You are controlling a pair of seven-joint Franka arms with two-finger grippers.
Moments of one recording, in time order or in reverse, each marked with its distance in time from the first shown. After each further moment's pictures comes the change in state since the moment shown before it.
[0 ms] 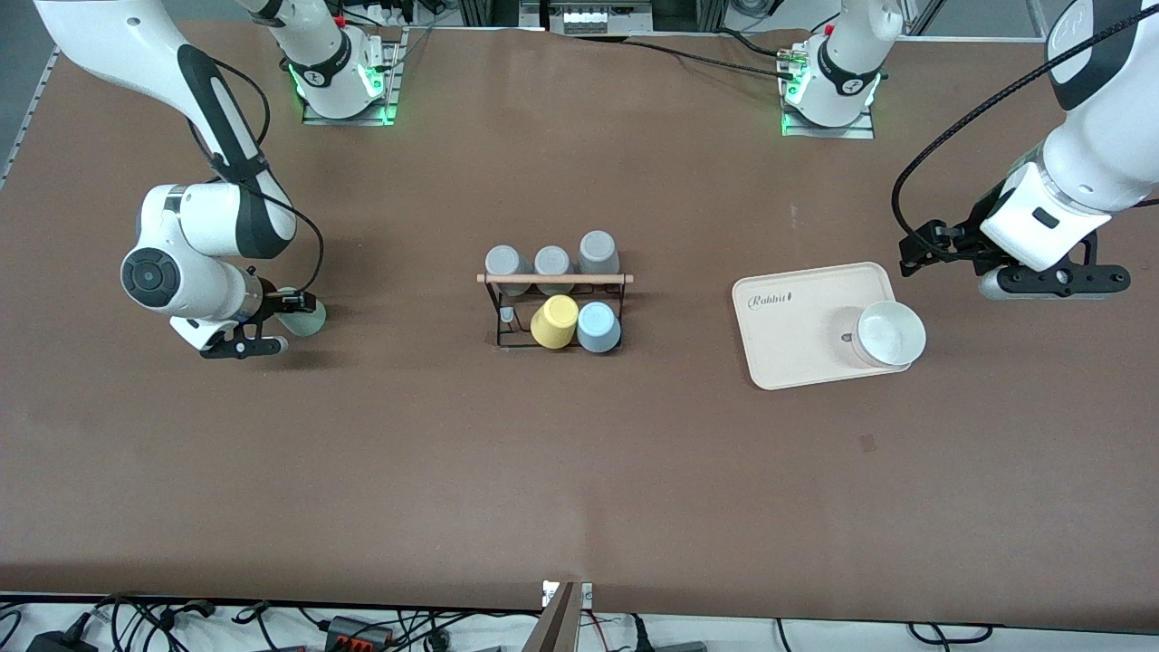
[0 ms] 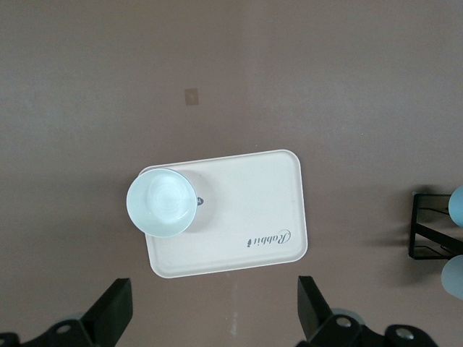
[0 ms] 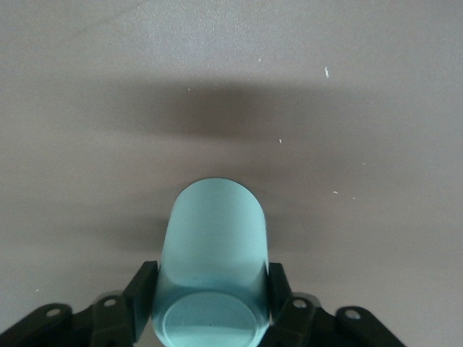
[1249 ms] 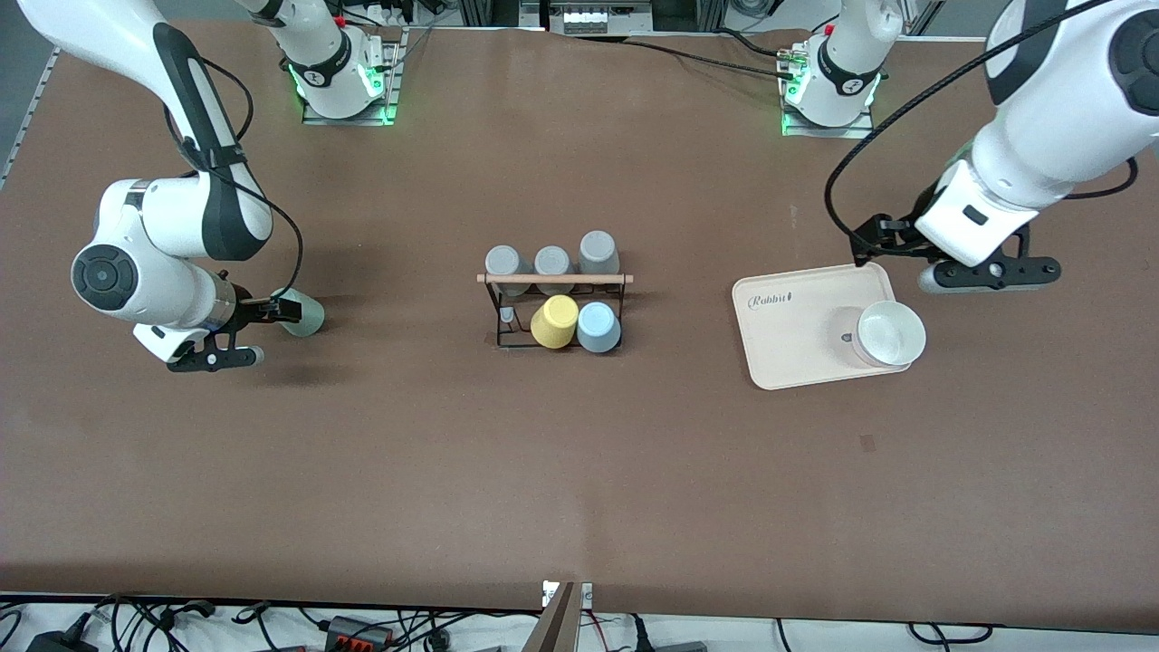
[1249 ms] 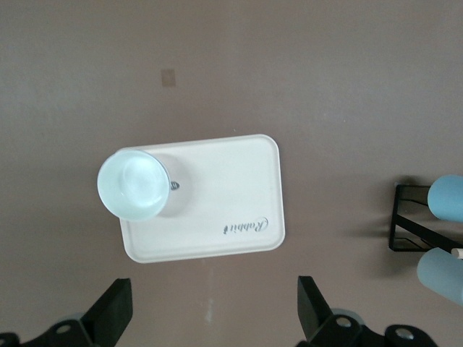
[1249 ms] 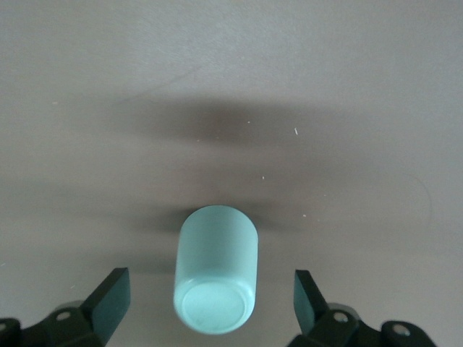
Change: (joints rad) left arm -0.072 0.009 0.001 -0.001 0.000 -0.011 -0.079; right arm -0.001 -0.013 -0.004 0.116 0.000 -0.082 -0.028
